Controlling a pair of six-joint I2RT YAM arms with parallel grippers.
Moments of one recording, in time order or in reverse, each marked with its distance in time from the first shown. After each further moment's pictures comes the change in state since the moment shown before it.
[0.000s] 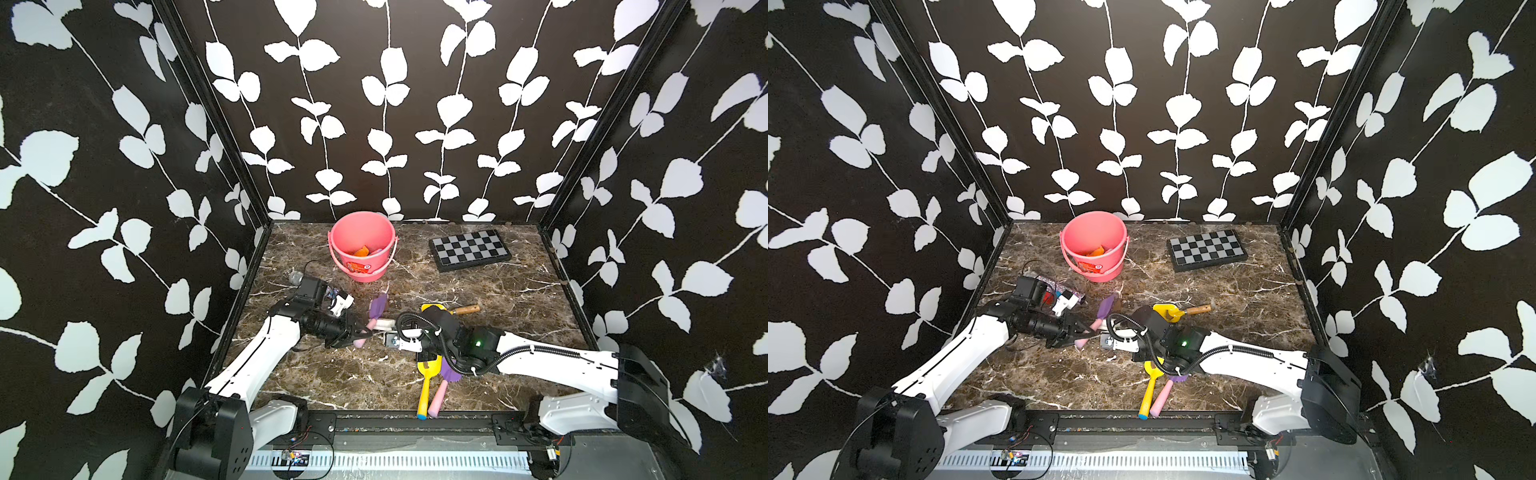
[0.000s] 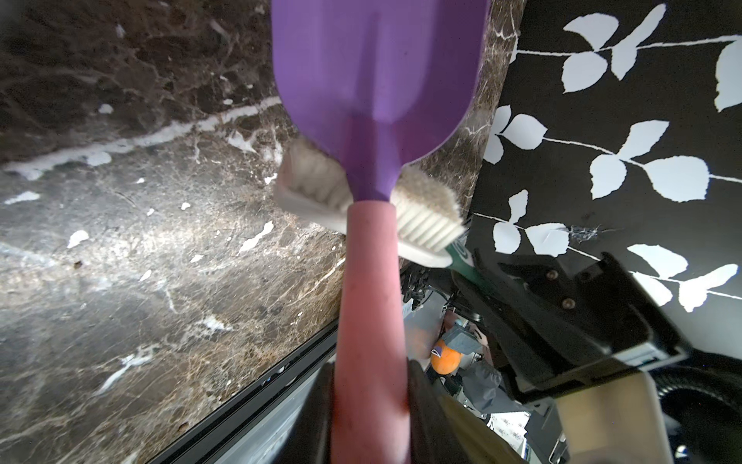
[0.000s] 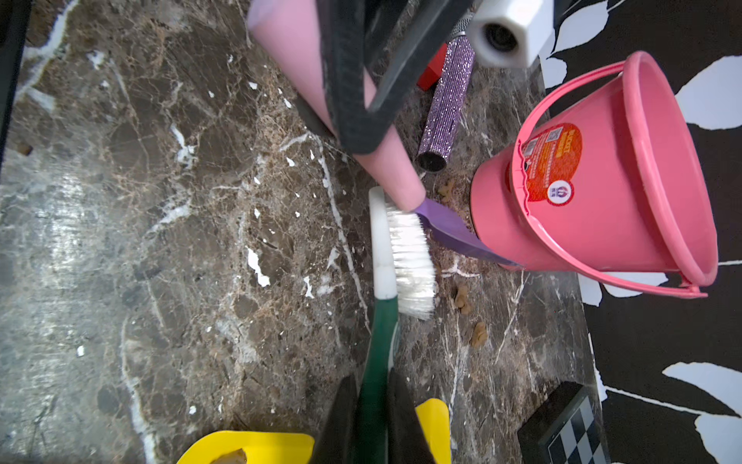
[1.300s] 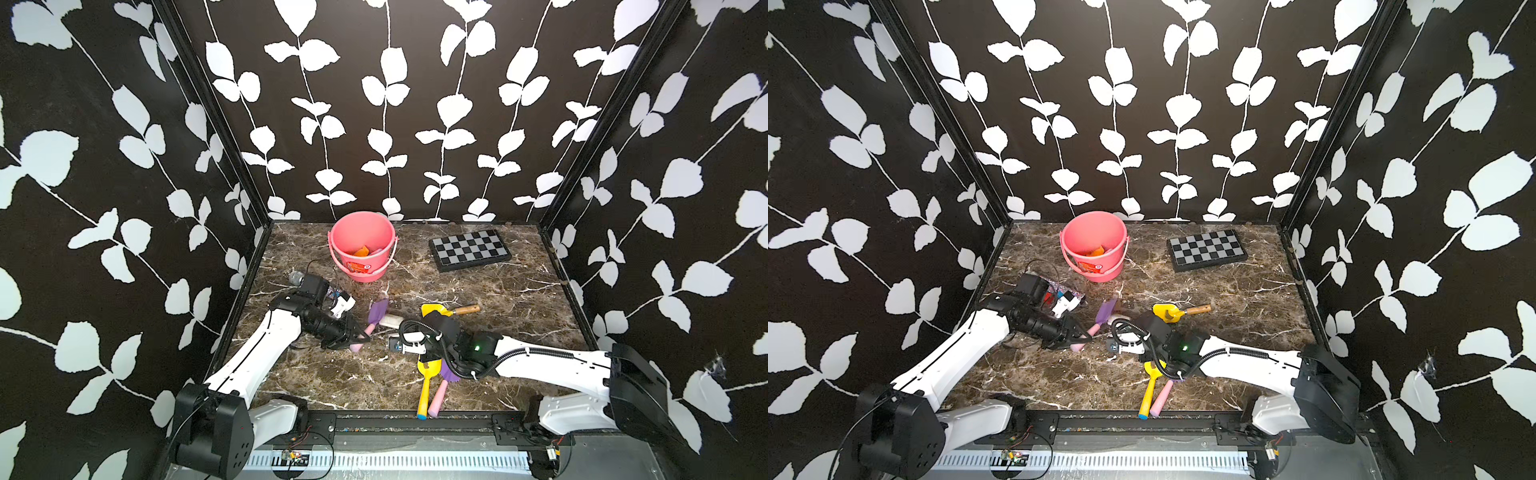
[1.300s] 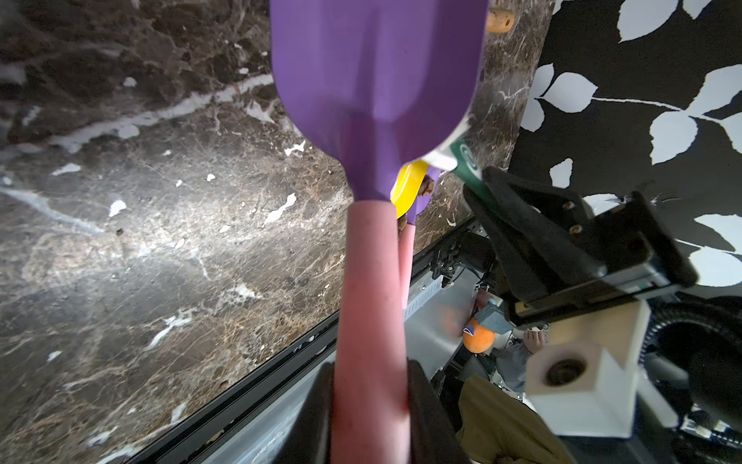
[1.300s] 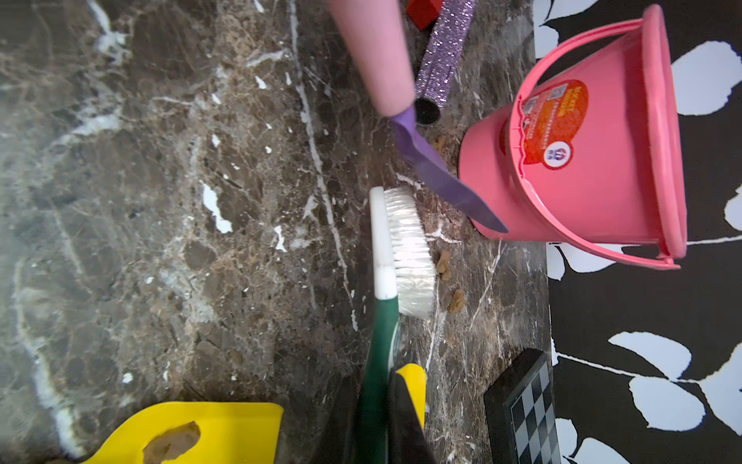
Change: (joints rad) left arm -0.016 0.024 0.076 -0.172 -0.066 0.146; right arm 0.010 -0.002 -0.096 0.071 0.110 -0.097
